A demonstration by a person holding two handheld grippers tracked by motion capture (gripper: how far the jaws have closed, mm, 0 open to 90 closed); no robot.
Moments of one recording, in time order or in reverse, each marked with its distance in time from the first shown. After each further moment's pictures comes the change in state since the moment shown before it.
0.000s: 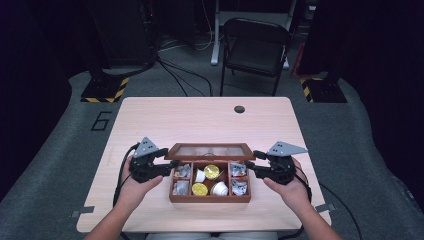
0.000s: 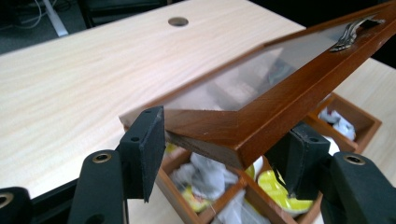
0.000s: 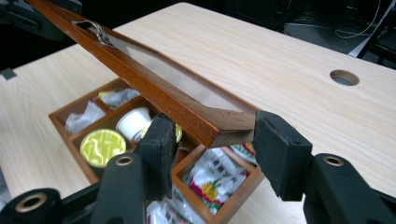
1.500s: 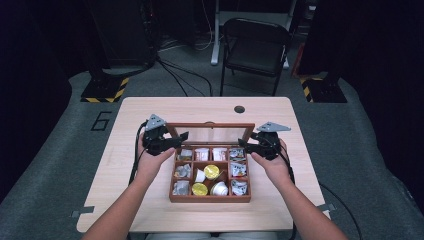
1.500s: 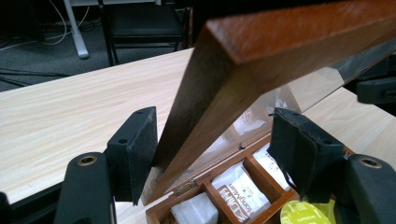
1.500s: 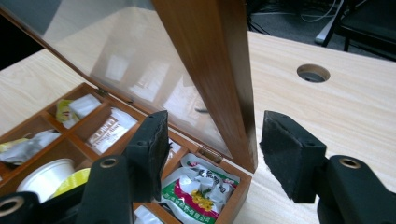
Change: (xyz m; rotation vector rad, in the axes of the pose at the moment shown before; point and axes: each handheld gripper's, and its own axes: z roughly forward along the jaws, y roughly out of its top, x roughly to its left) left arm 0.034 0.033 0.058 -0.107 0.054 -0.091; right arm -0.049 0.010 0.077 0.009 -0.119 0.117
